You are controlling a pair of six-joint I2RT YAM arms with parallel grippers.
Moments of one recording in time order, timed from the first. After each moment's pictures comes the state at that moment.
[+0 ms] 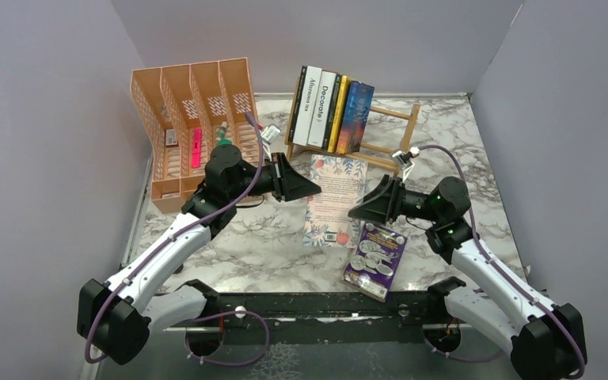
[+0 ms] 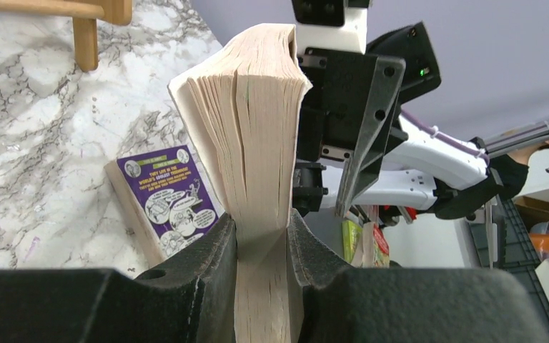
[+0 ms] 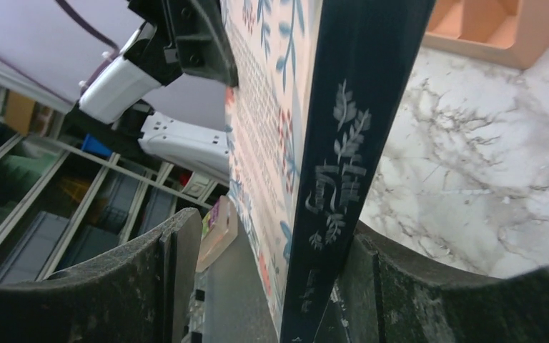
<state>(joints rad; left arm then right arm) -0.54 1.07 0.85 0.13 0.76 -0.83 0.38 0.89 0.51 0.47 -0.95 0.97</state>
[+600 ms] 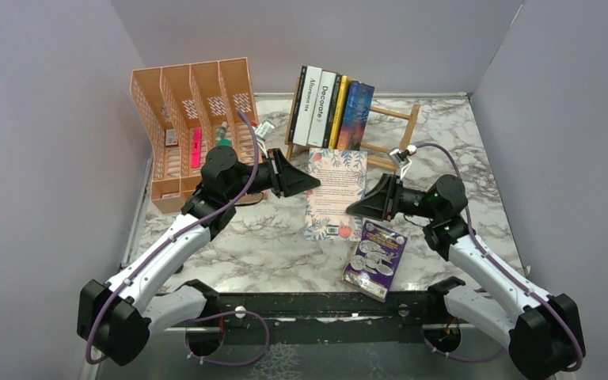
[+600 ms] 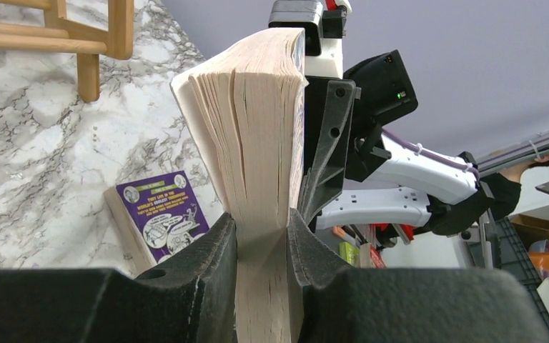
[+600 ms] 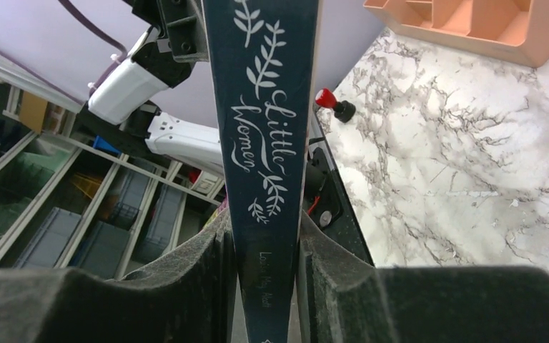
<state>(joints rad) -0.54 1.05 0.83 0.24 0.71 -0.89 0.38 0.92 0.49 0.57 -0.99 1.03</state>
